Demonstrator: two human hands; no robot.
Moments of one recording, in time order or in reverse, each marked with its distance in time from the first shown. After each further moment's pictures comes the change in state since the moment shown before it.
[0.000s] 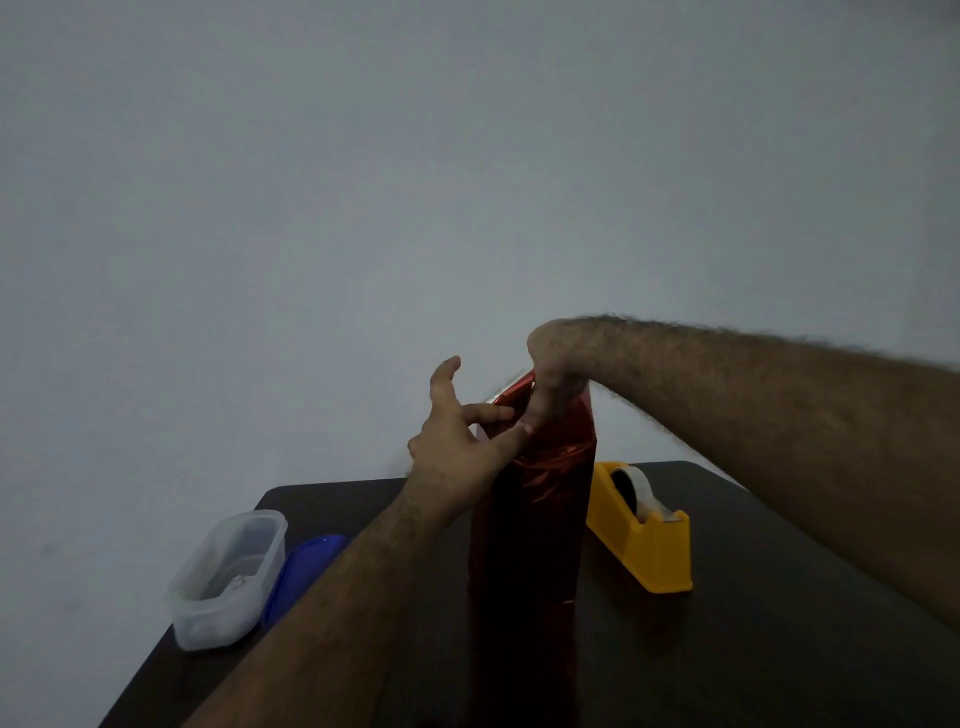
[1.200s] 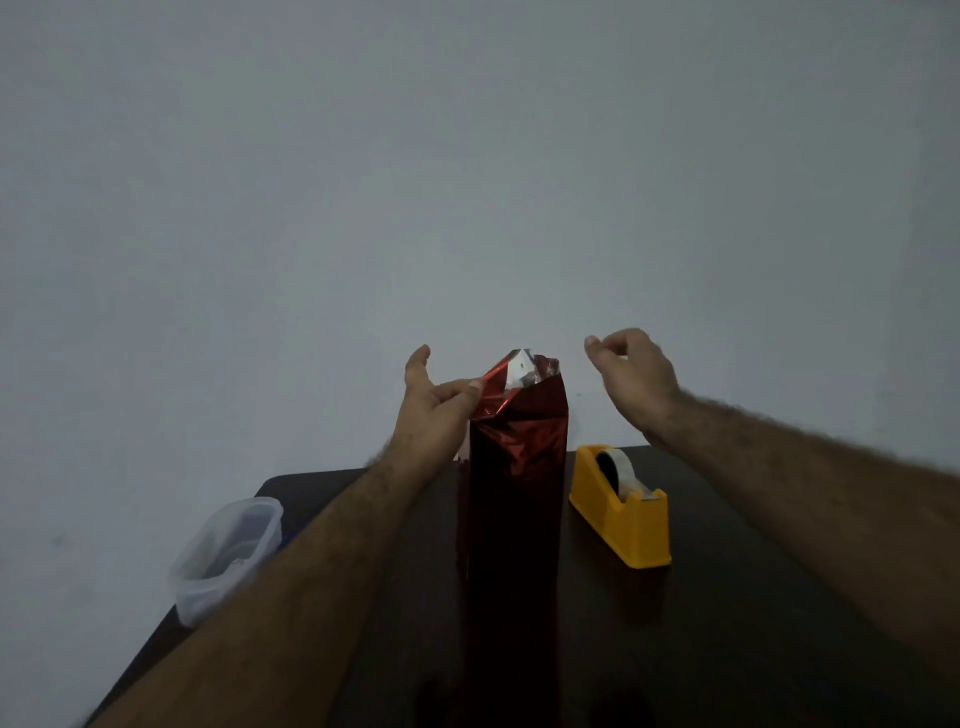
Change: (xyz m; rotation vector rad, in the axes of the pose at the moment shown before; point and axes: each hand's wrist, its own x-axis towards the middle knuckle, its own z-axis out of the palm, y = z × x) left_hand 0.007 0.025 -0.002 -0.238 0.028 -0.120; right_hand -0.012 0.094 0.101 1.092 0.544 0.102
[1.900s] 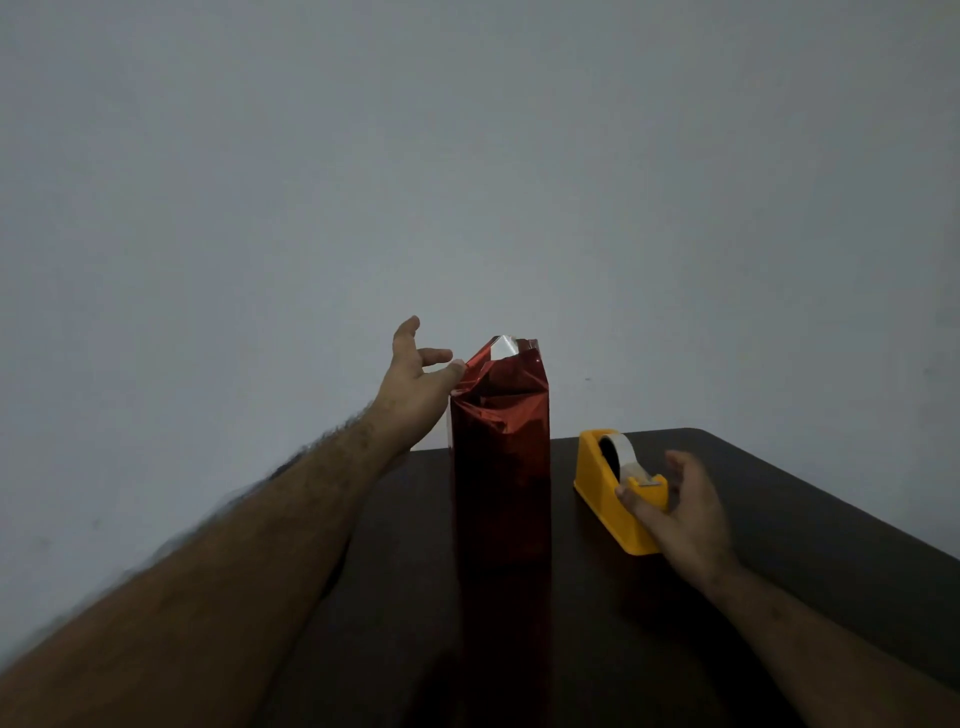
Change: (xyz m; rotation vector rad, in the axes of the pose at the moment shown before) left_hand 0.016 0.009 -0.001 0.202 0.014 0.007; right_hand -0.091 0.176 0.013 0.021 -0.036 0.127
